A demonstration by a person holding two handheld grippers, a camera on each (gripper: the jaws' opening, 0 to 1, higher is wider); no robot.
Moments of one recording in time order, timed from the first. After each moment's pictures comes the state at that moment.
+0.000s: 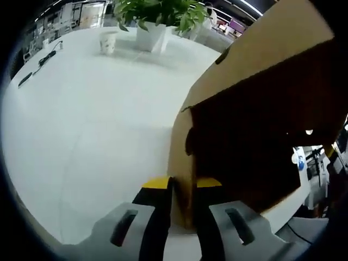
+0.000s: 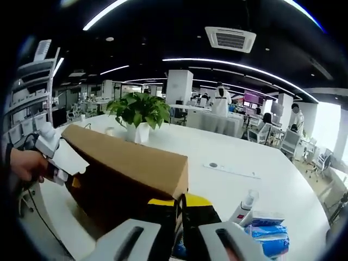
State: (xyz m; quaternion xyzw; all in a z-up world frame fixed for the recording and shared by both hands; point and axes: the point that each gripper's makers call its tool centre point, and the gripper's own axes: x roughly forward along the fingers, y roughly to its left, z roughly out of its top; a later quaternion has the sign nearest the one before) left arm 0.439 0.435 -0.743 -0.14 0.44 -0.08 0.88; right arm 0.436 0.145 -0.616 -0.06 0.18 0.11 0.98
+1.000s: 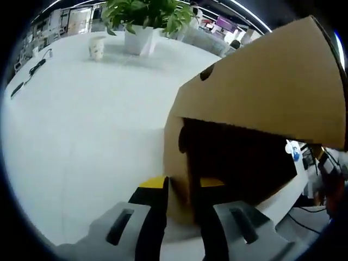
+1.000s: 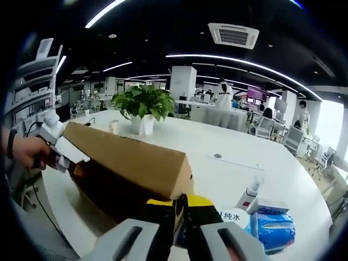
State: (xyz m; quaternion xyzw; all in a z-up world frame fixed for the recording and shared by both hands) left arm 0.437 0.432 -0.739 -0.13 0.43 -0.13 0.88; right arm 0.416 0.147 -0.644 -0.06 0.20 0.12 0.97
